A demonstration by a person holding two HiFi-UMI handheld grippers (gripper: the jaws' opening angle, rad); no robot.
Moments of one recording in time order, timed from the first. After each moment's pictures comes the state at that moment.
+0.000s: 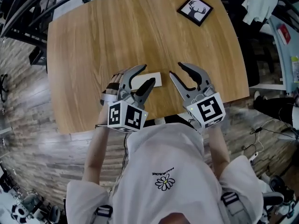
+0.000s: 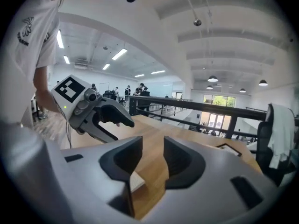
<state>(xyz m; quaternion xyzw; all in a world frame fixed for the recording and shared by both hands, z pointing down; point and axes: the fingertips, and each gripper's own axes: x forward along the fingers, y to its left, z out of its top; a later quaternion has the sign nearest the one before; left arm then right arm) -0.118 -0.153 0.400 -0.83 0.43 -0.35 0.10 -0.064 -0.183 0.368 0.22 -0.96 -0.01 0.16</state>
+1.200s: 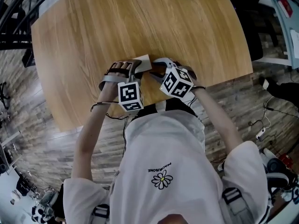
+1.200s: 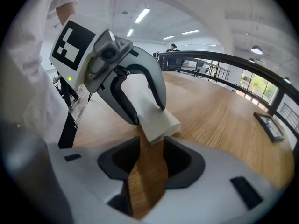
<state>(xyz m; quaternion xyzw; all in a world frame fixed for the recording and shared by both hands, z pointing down) -0.093 -0.128 0.580 -0.76 0.20 -0.60 0.11 -0.072 -0.124 0.595 0.02 -0.92 0.02 0.40</state>
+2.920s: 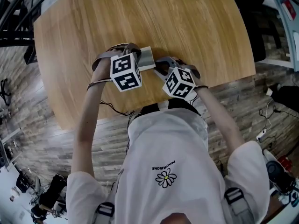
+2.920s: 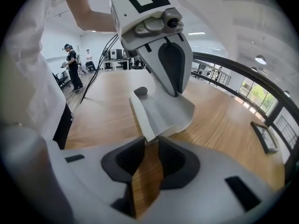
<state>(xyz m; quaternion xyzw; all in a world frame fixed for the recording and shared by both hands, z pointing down) -0.122 -0.184 0.548 -0.78 0.20 -0.59 0.02 -0.073 -0.130 0.599 0.02 -0.91 -0.03 0.41</state>
